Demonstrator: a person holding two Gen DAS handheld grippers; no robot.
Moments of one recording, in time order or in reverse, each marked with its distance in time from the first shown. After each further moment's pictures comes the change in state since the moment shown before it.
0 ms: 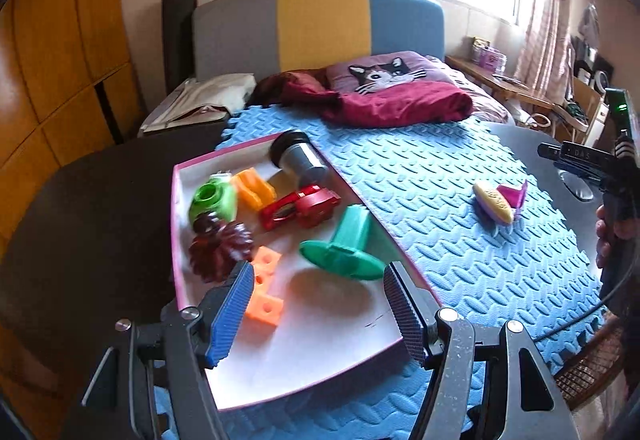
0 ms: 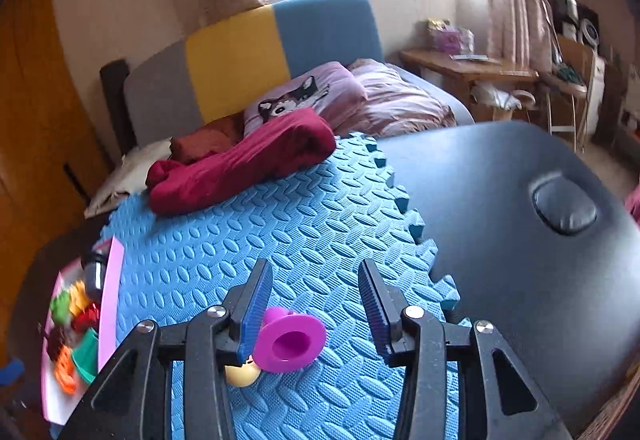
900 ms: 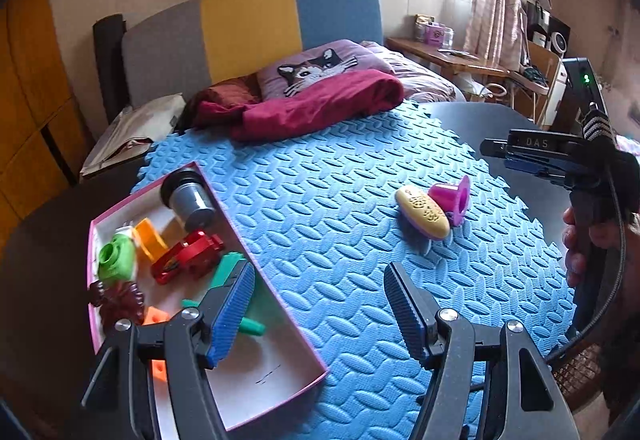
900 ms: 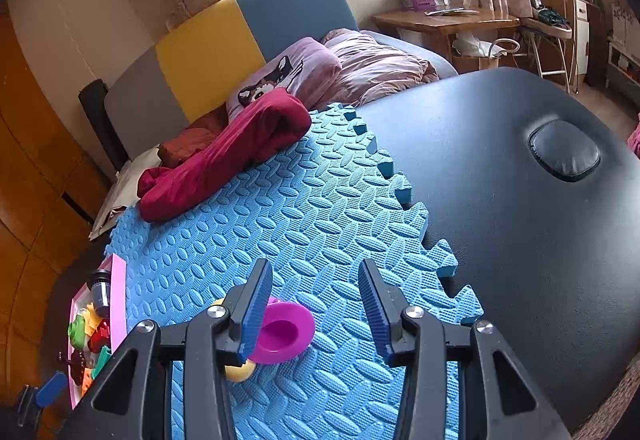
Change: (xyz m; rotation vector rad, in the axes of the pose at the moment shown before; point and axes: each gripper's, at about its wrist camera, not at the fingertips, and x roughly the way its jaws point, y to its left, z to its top) left arm 0.032 -0.093 0.035 0.159 0.022 -0.109; right arm 0.008 -0.022 -0.003 0.122 0.071 0.023
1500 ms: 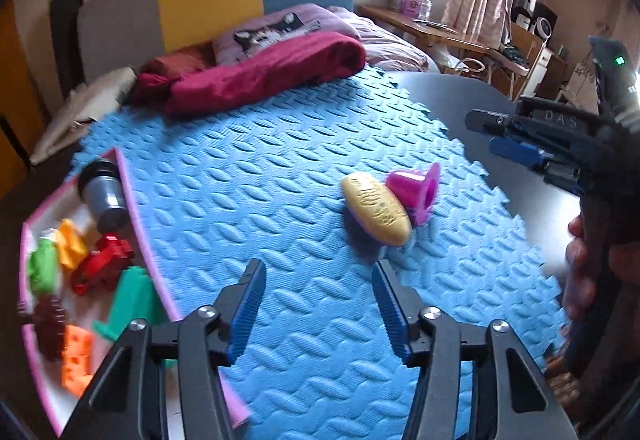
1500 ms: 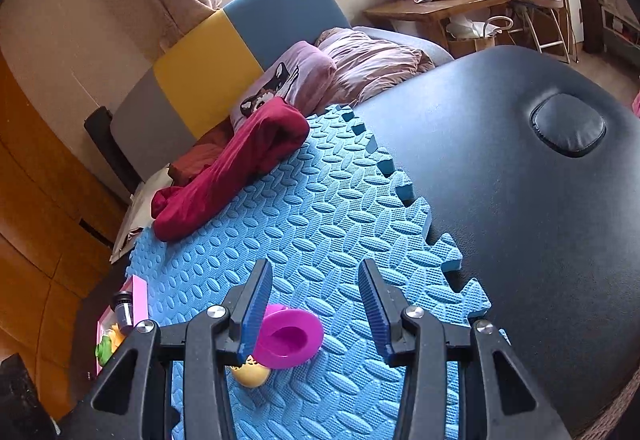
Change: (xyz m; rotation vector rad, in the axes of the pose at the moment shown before) left arm 0.059 -0.039 0.022 -0.016 0.135 -0.145; right arm -0.005 -0.014 0.004 0.100 -0.006 0.068
